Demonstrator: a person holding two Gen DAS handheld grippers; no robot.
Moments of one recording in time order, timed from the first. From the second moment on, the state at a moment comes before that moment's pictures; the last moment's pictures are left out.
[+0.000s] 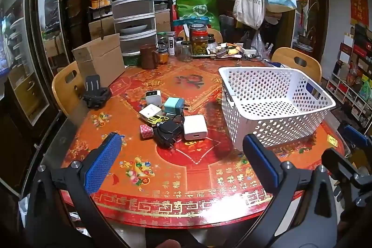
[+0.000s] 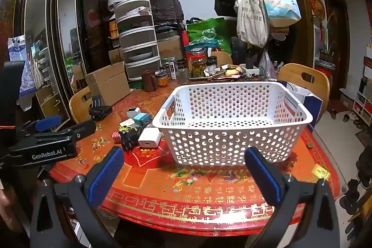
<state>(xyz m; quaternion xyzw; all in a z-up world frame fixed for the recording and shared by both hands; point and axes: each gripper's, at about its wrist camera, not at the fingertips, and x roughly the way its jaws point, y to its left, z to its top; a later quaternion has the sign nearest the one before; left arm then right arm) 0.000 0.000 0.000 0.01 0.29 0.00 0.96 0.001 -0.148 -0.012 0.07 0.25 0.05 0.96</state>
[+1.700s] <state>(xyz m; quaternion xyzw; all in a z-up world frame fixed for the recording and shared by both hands) 0.004 -0.002 -0.011 0.01 0.30 0.00 0.95 -0.001 -0.148 -0.012 0.06 0.26 0.05 0.96</state>
